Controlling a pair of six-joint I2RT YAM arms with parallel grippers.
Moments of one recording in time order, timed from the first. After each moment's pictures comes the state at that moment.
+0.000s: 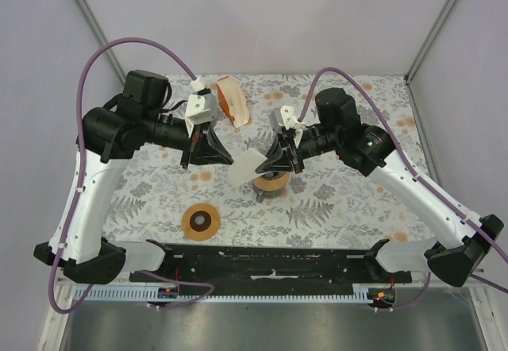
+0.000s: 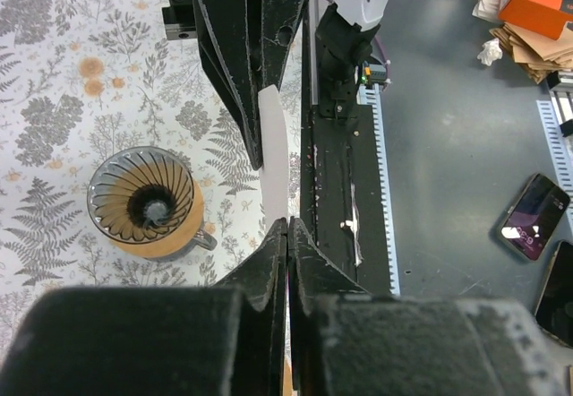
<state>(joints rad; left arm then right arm) -0.45 1.30 1.89 -1.36 1.05 0.59 0.71 1.29 1.42 -0.52 -1.02 -0.38</state>
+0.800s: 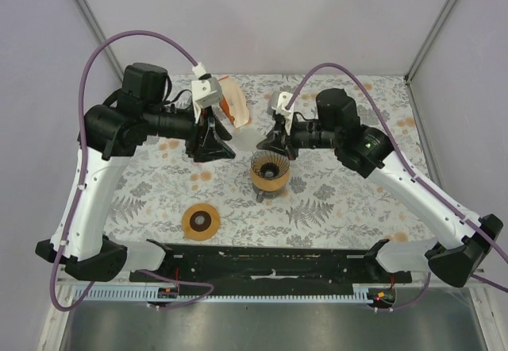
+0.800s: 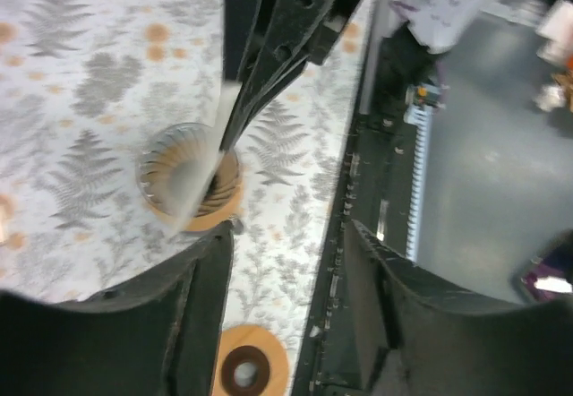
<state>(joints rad) -0.45 1.32 1.90 -1.27 0.93 0.42 0.72 1.30 1.41 -0.47 -0.71 -0.30</state>
